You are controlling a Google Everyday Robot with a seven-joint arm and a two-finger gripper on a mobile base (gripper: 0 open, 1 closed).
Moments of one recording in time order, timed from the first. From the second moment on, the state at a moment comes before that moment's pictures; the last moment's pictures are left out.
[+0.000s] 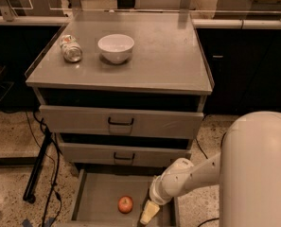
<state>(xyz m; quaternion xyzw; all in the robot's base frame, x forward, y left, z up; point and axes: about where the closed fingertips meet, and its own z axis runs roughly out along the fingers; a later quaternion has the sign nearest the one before) 0.460 -0.042 0.356 -0.57 0.80 0.12 0.14</state>
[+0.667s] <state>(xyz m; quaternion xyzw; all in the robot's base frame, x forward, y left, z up) 0.456 -0.041 0.347 -0.56 0.80 0.12 0.14</state>
